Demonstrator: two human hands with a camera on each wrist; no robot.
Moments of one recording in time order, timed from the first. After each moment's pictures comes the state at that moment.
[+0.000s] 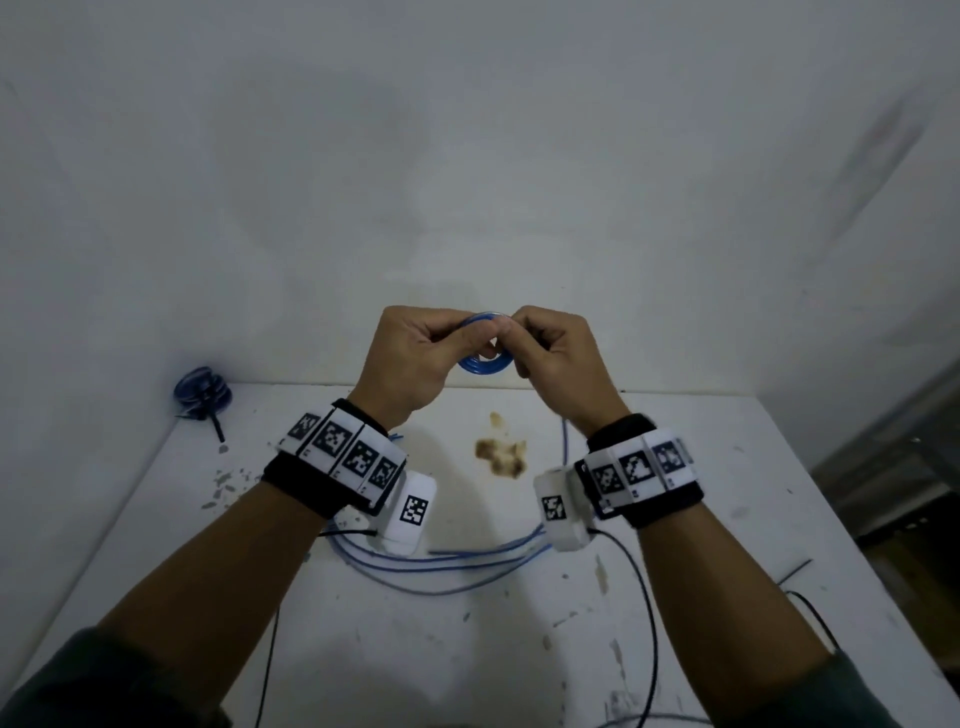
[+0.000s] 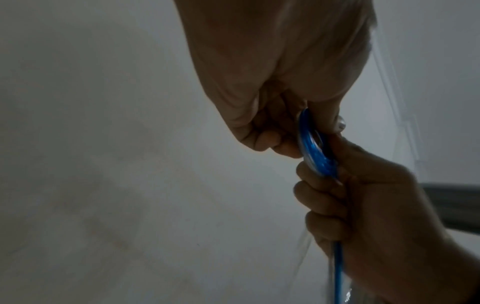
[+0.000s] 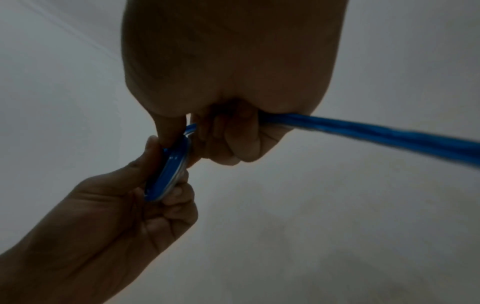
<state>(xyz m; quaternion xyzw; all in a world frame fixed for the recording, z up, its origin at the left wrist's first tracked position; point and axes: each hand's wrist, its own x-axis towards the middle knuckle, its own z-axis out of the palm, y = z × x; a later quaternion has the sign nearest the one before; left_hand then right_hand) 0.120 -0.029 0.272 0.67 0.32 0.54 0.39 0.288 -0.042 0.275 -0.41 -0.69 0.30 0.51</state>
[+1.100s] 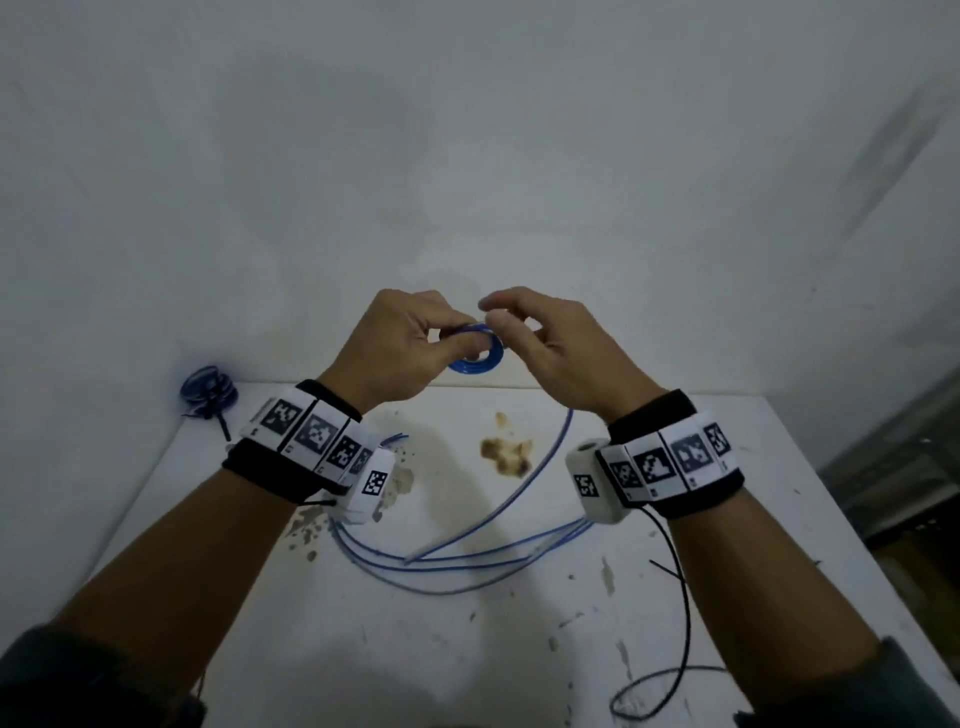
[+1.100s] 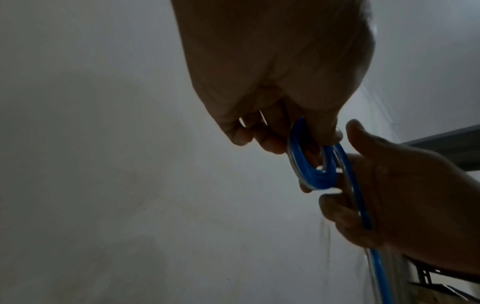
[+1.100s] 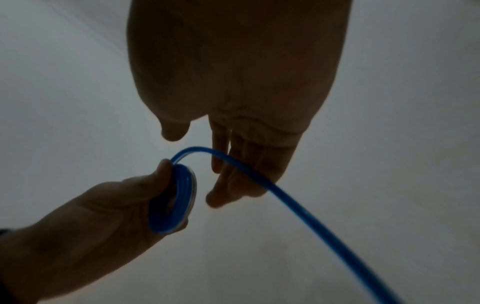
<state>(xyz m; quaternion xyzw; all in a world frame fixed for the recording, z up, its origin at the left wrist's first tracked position) 0.091 -0.018 0.288 0.80 0.35 0.43 0.23 0.293 -0.039 0.299 -0.43 -0.80 0.20 0.36</state>
